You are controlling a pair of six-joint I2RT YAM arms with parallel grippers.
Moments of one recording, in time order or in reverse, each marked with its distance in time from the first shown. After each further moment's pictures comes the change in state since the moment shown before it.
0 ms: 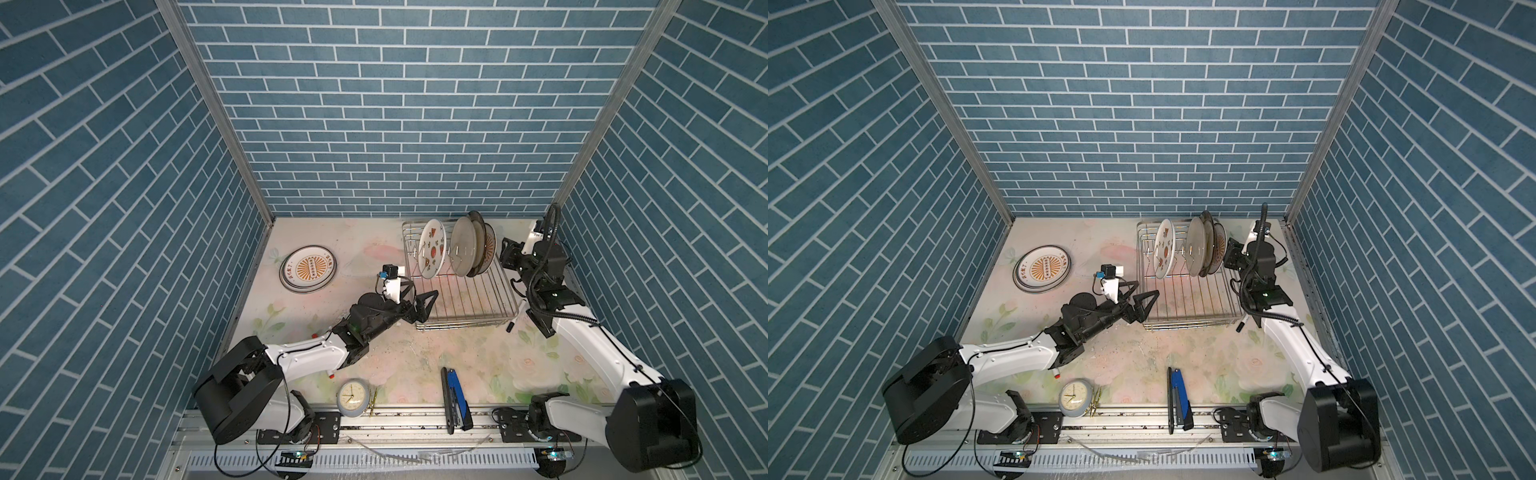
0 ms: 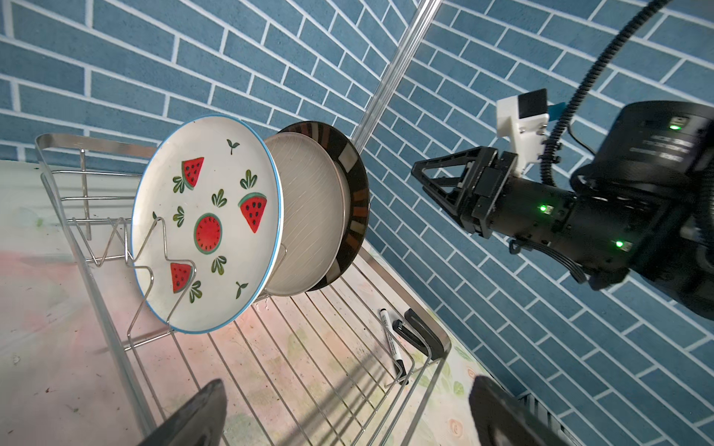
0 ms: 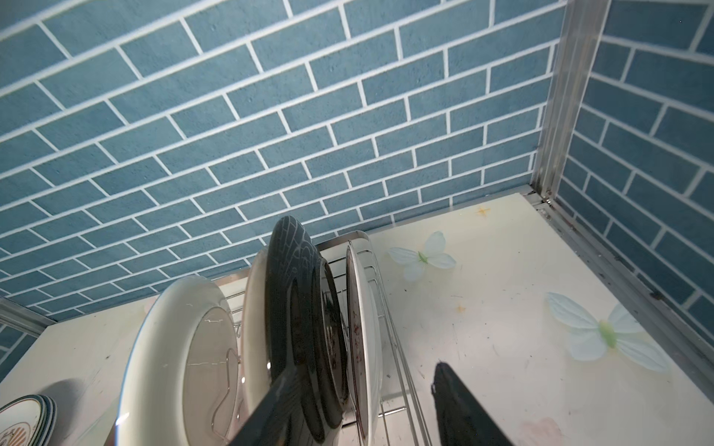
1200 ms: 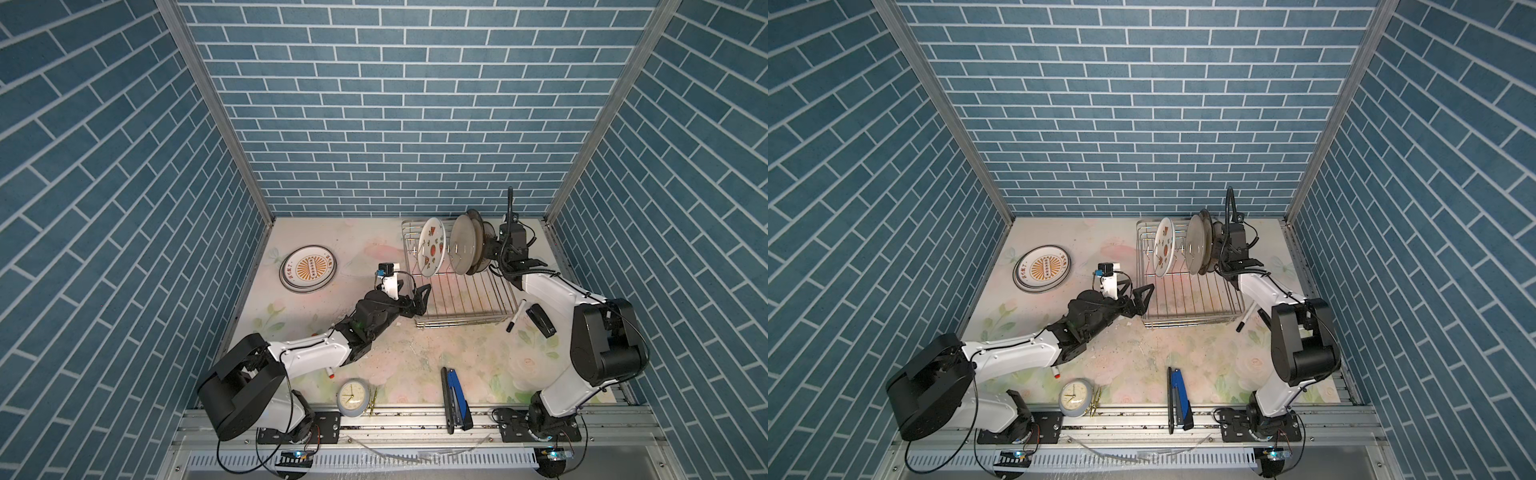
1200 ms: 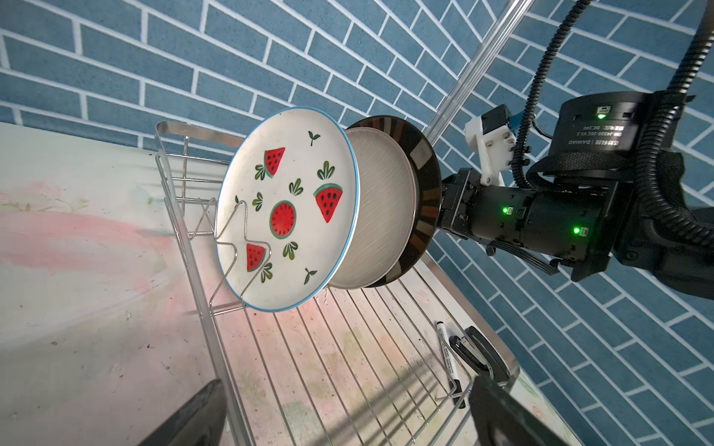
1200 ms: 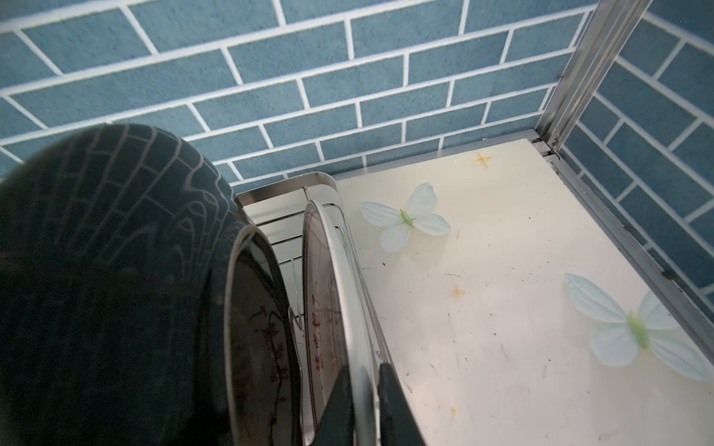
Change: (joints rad) left arm -0.001 0.019 0.032 -0.119 -0.195 -0.021; right arm 0.064 0.394 0.223 -0.039 0.167 -0.063
